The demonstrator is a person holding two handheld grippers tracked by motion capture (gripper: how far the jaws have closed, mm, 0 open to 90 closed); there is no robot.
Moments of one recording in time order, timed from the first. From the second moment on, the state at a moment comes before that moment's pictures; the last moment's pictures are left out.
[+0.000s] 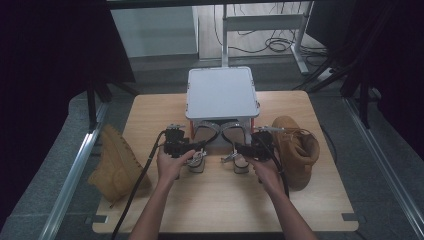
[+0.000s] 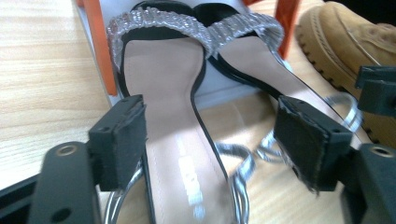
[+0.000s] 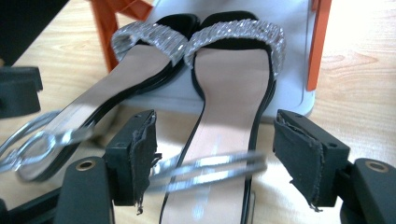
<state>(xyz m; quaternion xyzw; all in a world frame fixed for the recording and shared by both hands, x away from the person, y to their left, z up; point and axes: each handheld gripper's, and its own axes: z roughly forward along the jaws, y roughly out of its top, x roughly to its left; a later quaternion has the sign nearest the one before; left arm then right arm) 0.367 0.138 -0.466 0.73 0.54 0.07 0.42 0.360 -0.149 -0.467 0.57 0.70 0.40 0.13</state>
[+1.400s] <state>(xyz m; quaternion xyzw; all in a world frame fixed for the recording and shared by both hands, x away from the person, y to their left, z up) 0.277 0.149 -0.520 0.78 0.49 0.12 0.38 0.302 -0.163 -0.515 0.51 0.75 0.41 0.12</state>
